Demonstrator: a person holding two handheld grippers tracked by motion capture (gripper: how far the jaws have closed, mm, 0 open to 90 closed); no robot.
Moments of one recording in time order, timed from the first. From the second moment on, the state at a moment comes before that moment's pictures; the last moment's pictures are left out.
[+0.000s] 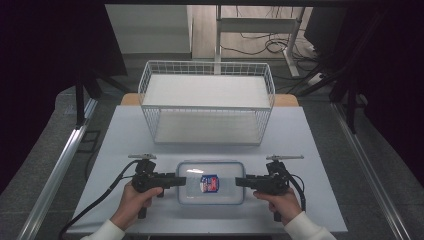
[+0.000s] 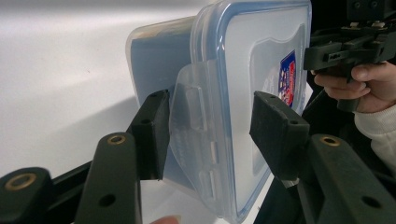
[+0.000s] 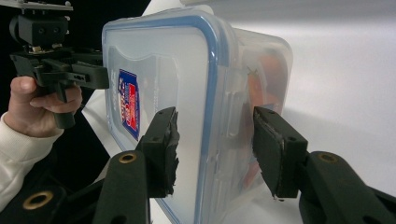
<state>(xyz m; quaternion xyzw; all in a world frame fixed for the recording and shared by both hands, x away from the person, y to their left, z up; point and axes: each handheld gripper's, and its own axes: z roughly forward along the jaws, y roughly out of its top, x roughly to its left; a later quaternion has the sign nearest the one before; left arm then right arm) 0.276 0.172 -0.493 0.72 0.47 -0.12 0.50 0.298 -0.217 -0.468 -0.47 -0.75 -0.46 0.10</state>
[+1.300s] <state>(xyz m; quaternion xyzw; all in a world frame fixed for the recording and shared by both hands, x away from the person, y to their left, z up) 0.381 0.197 -0.487 0.72 0.46 -0.10 0.51 0.398 -0.193 -0.455 -0.45 -0.75 -0.48 0.06</state>
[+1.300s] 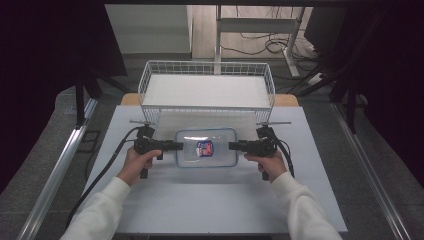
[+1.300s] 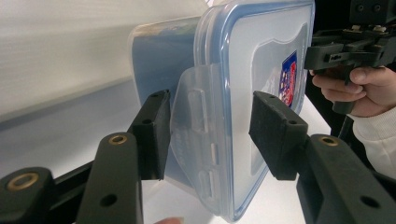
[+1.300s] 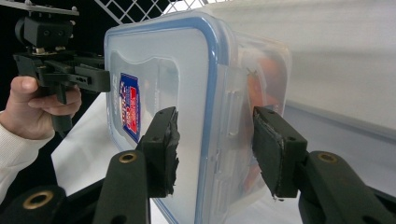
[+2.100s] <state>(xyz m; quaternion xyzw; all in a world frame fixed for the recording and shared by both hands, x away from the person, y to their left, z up) 0.411 0.199 -0.501 0.71 0.48 -0.10 0.51 0.431 -0.188 -0.484 -0.46 -0.74 -0.48 0.07</state>
